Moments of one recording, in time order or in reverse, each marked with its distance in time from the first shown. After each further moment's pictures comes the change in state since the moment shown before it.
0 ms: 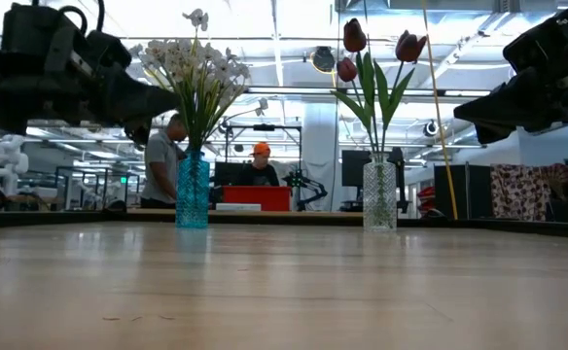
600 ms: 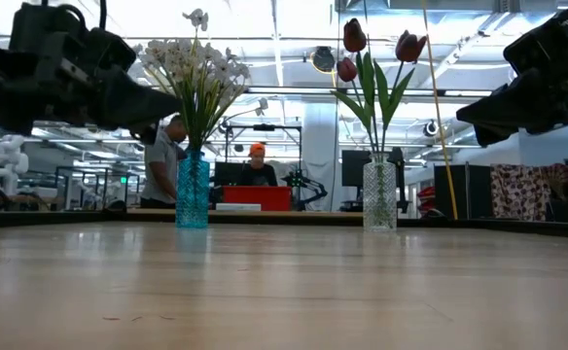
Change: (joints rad) left arm -0.047 0.085 0.038 -0.001 0.038 0.094; right arm 0.000 0.017 -0.001 0.003 -0.035 -0.007
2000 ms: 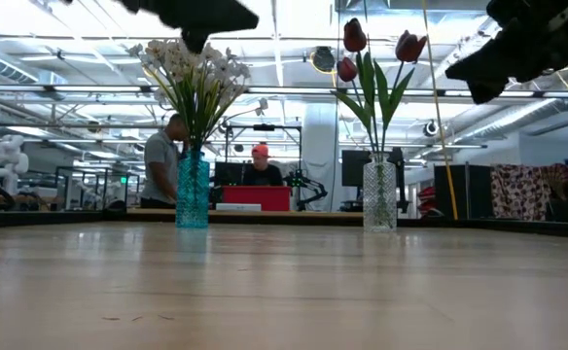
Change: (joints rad) left arm -0.255 0.027 0.732 -0.972 -0.424 0.070; right arm -0.003 0.069 0.322 -0.370 0.043 0.044
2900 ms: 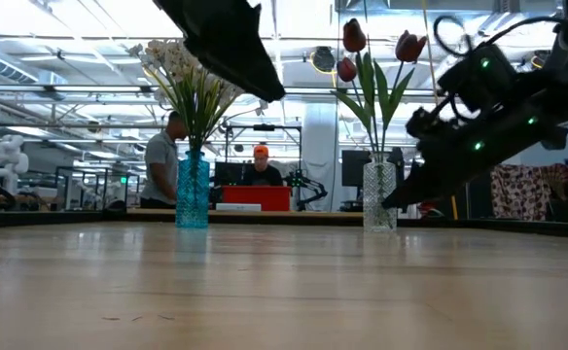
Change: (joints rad) left arm -0.113 0.422 0.428 -0.582 -0.307 -0.249; right arm -0.251 0.959 -0.083 0.762 0.112 0.136
